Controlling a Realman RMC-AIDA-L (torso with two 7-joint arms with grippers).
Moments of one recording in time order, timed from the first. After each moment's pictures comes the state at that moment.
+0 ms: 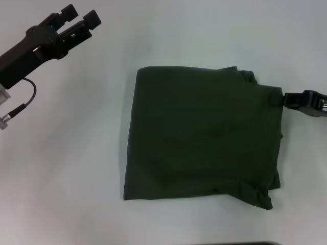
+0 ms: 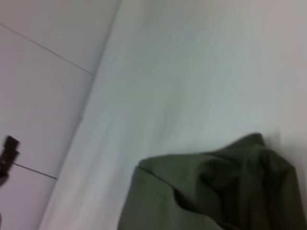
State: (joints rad) left arm -0.48 -2.16 0.45 0.50 1.69 1.55 -1.34; right arm 0.43 1.99 -0.40 -0.50 -2.20 -1.54 2.00
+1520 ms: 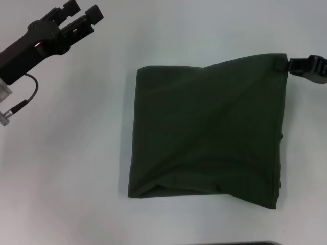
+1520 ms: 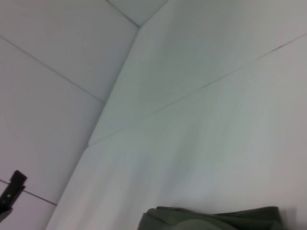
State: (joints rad) left arm -0.49 -2.16 0.45 0.50 1.68 1.55 -1.34; right arm 0.49 1.98 -0.40 -0.57 -2.16 -1.52 2.05
